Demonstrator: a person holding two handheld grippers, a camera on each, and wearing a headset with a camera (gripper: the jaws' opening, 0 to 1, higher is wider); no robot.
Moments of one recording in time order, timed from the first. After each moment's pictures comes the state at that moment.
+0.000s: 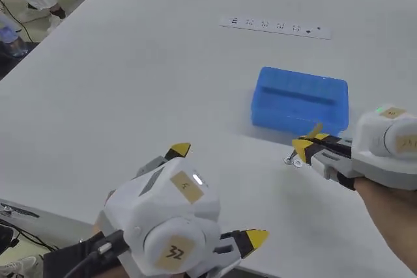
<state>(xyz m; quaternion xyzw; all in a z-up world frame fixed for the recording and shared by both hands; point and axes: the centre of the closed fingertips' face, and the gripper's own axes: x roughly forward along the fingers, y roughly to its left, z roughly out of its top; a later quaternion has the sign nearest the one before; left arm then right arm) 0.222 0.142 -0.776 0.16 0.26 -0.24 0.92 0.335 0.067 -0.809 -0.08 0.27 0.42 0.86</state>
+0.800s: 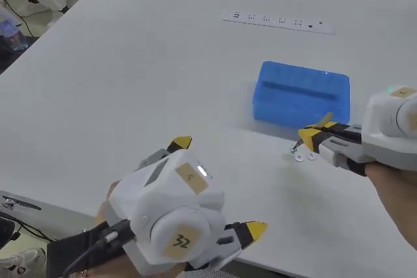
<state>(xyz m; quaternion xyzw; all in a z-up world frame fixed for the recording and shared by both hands) 0.222 0.144 -0.779 0.16 0.27 -0.24 0.92 0.336 0.063 -0.785 -0.09 0.28 0.43 0.86</state>
